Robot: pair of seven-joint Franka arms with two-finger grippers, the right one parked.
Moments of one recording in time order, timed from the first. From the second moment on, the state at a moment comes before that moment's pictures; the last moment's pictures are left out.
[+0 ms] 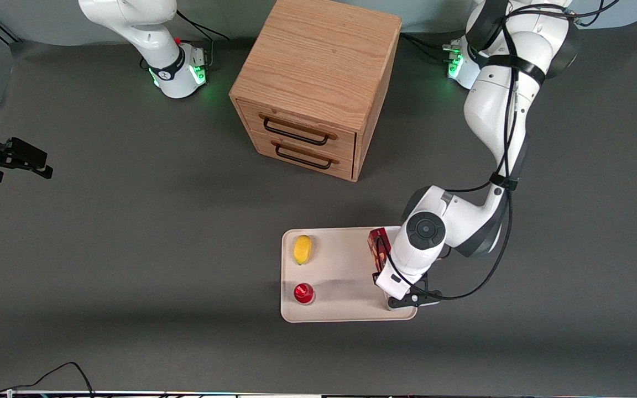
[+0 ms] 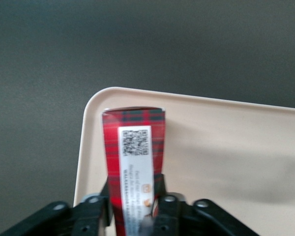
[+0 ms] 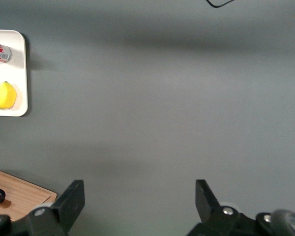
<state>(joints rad) -0.31 0.93 -0.19 -1.19 0.26 2.27 -0.72</state>
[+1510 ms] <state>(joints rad) -0.19 0.21 0.04 -1.45 0.08 1.63 -0.19</state>
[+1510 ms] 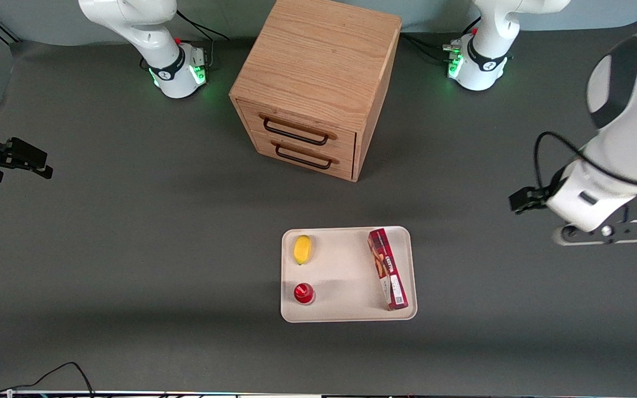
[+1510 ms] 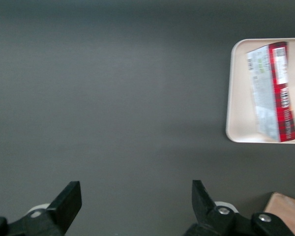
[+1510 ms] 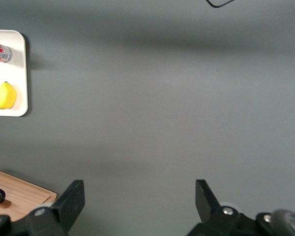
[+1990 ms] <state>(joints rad) -0.19 0.02 0.21 -1.74 -0.01 1.76 0.02</state>
